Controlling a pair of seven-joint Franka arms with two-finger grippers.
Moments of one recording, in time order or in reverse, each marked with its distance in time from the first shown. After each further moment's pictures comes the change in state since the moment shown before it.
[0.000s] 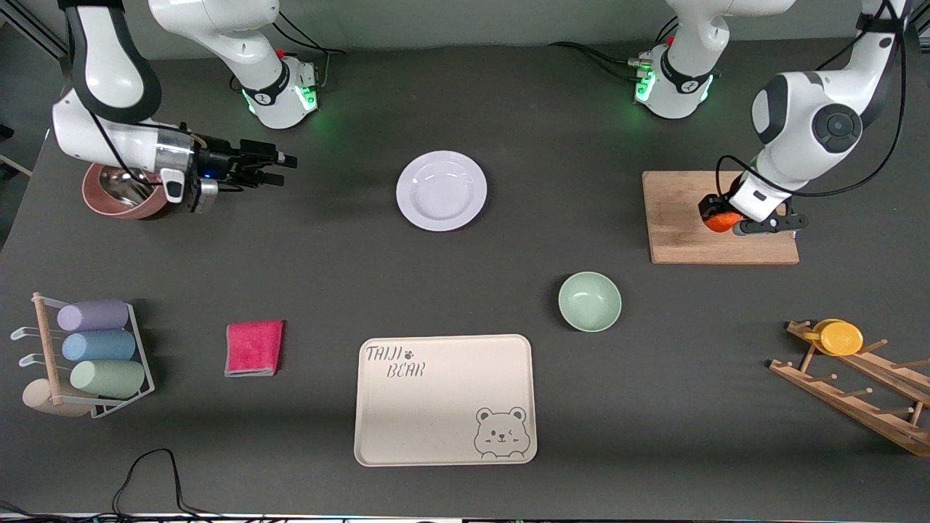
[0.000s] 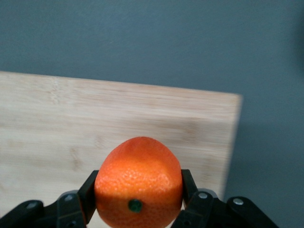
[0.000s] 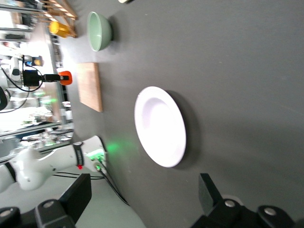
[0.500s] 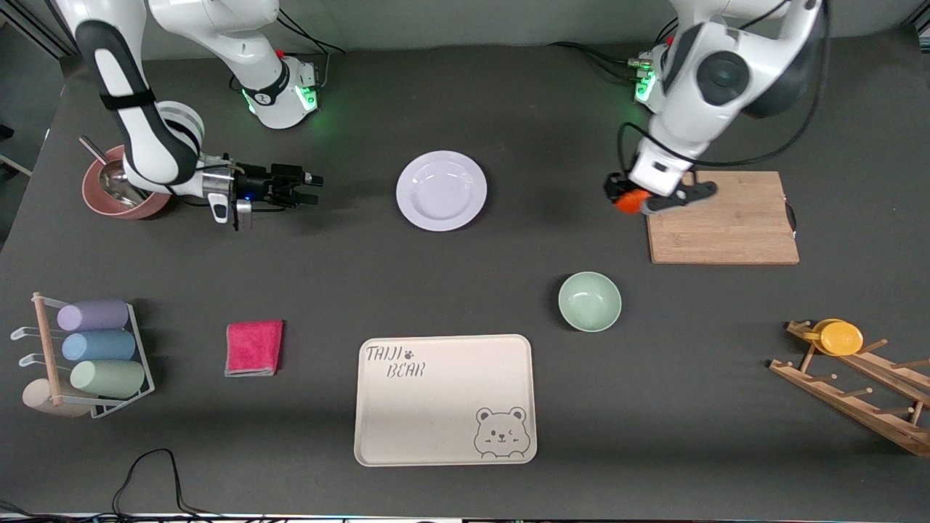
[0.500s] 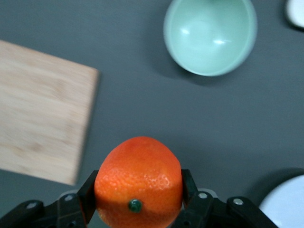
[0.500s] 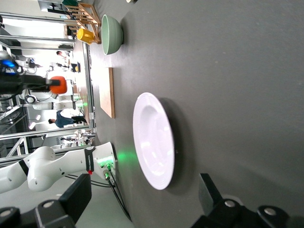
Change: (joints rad) left arm -0.104 -0.019 -0.378 0.219 -0.165 -0.173 -0.560; right arm 0.000 0.334 -0.004 -0.043 0.315 0.020 -0.473
